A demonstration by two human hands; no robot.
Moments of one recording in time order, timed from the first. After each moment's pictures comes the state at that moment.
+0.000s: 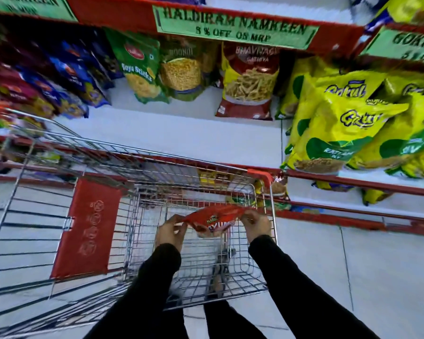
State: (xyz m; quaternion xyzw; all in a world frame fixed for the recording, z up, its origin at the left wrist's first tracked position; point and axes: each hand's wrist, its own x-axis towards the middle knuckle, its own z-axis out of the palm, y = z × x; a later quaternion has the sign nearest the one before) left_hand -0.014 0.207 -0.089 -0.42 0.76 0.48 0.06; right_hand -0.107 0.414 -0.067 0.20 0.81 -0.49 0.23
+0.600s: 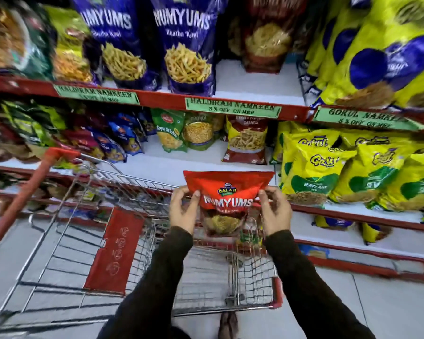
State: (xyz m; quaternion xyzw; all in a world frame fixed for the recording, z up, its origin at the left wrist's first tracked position) left_hand -0.053 0.215 0.096 -0.24 0.72 0.59 -0.28; right_hand -0.124 0.415 0.110 -0.05 0.75 -0.66 -0.06
